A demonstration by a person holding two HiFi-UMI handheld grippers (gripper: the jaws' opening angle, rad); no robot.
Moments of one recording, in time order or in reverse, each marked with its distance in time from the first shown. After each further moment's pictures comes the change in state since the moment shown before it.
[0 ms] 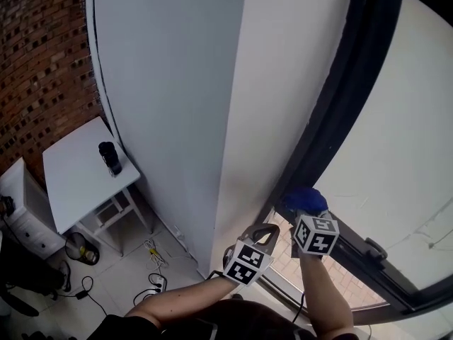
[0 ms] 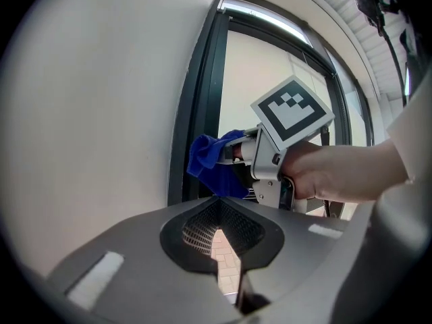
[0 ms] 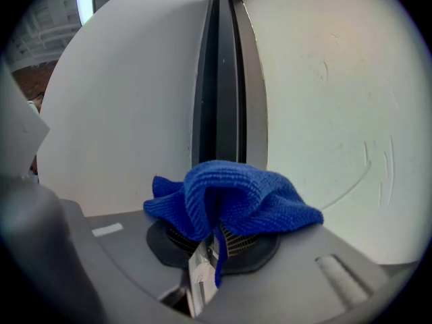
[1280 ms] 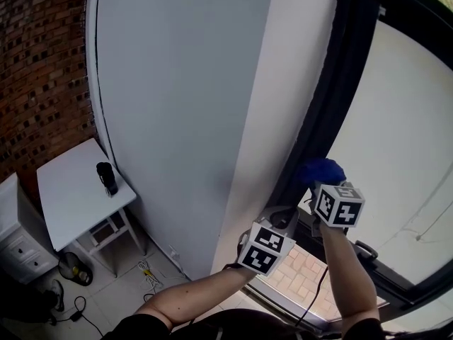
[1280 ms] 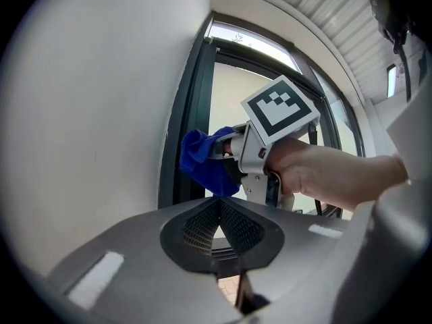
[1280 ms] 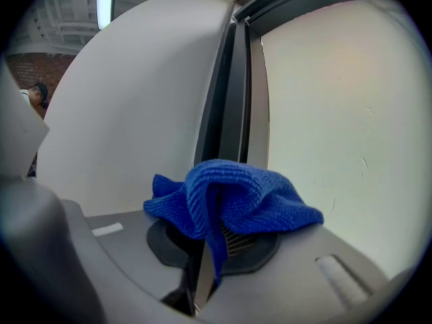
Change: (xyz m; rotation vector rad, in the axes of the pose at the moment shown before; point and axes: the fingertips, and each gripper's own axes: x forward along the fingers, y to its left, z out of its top) left arm -0.017 -0.021 0.142 0.066 -0.174 -0.058; right arm -0.040 -0.009 0.168 -0.124 -0.158 -0.034
